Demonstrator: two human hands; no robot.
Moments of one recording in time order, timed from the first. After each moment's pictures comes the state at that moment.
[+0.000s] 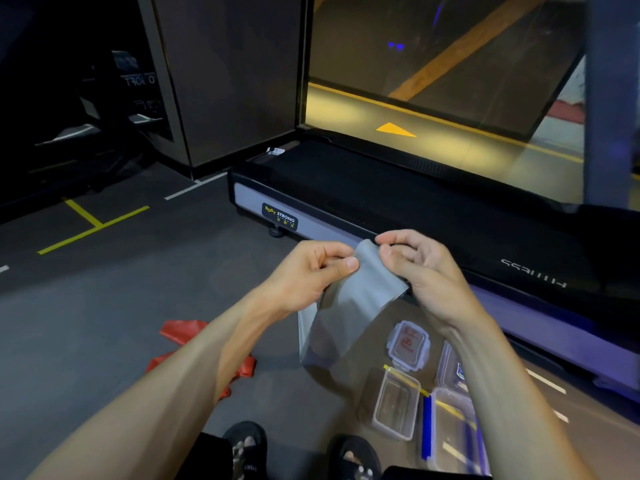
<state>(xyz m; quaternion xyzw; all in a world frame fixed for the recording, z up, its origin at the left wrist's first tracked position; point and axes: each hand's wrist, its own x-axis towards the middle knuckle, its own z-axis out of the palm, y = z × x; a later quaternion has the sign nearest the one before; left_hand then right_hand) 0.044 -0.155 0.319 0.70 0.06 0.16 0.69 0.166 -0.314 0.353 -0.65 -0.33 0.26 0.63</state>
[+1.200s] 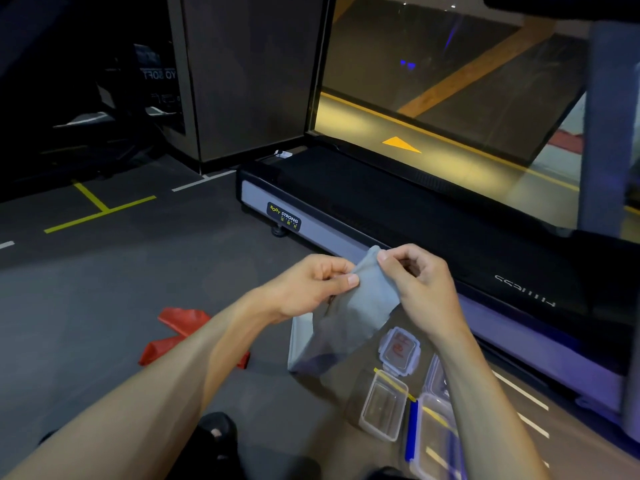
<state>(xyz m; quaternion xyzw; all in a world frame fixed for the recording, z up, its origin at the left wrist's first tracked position) 0.019 -0.165 0.311 0.71 0.04 0.09 0.69 0.139 -0.322 0.351 -0.74 -0.38 0.09 0.54</state>
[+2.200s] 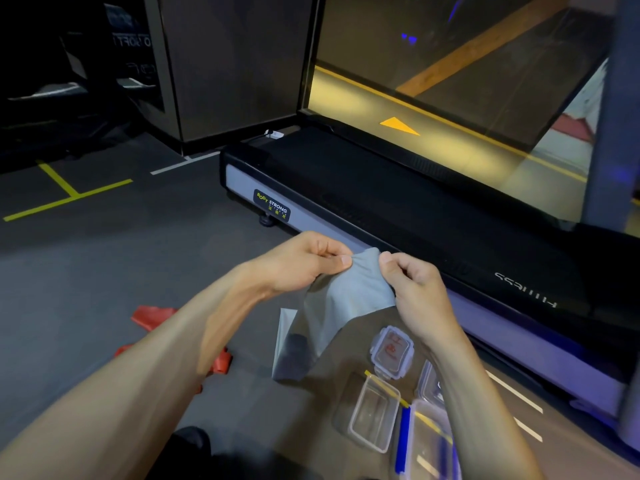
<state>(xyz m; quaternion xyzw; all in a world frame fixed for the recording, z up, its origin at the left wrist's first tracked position) 0.083 -0.115 0.315 0.74 0.07 0.06 0.67 0.195 -0.292 0.325 -0.77 -0.35 0.16 0.51</state>
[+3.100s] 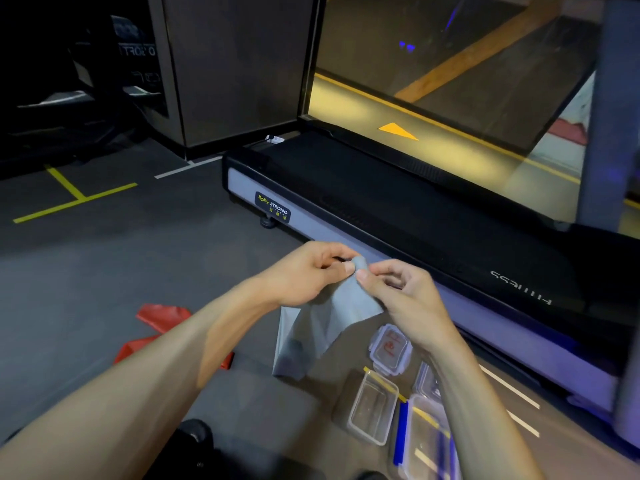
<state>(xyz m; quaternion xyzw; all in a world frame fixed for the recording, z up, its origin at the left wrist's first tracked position) 0.071 -0.144 0.302 0.79 0.07 0.12 0.60 0.176 -0.314 0.324 -0.74 -0.31 0.24 0.55</state>
